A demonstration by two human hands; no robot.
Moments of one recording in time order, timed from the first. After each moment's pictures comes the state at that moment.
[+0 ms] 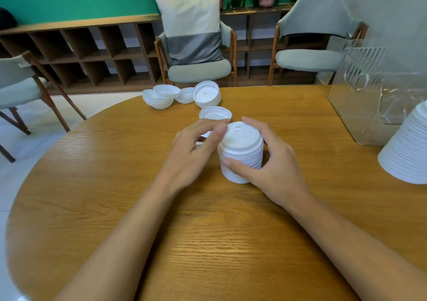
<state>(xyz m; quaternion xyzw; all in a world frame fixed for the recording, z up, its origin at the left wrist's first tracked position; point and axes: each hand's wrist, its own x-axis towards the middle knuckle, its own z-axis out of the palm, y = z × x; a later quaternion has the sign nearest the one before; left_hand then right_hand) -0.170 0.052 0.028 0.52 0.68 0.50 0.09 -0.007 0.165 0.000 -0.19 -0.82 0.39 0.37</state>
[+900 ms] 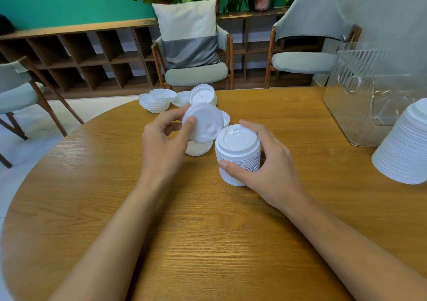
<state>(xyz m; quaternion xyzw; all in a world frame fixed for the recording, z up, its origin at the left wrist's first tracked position) -0.193 0.051 0.032 0.38 0.68 0.63 0.03 -0.003 0.165 0.003 -0.19 -0.83 0.37 0.38</state>
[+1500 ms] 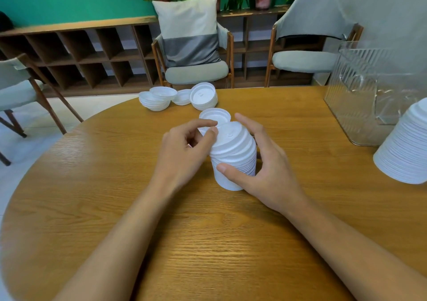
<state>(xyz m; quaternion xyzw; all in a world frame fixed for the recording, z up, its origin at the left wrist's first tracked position) -0.170 0.053 0.030 0.44 0.71 0.55 0.08 -0.003 0.159 0.003 -0.15 -0.83 0.40 0.36</state>
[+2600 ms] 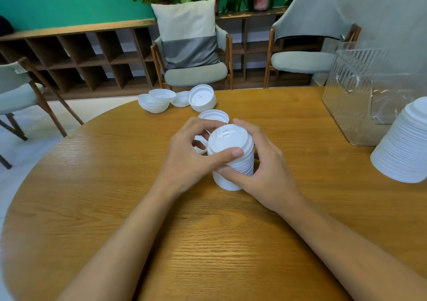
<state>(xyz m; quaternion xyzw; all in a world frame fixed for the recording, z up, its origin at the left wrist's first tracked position) -0.161 0.051 0.032 0.51 0.67 0.53 0.10 -0.005 0.159 0.001 -0.16 -0.83 0.39 0.37</state>
